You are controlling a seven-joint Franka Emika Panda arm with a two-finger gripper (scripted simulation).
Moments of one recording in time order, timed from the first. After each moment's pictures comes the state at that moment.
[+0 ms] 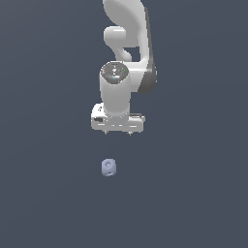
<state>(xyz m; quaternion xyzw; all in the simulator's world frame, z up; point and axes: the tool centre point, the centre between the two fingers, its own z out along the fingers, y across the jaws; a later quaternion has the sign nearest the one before) -0.005 -0.026 0.158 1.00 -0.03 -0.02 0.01</state>
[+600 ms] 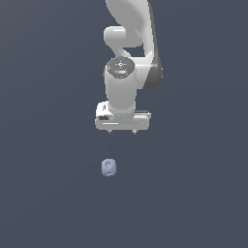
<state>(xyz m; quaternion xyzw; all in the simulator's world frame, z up) -0.001 -0.006 0.172 1.00 -0.01 -0.01 0.00</state>
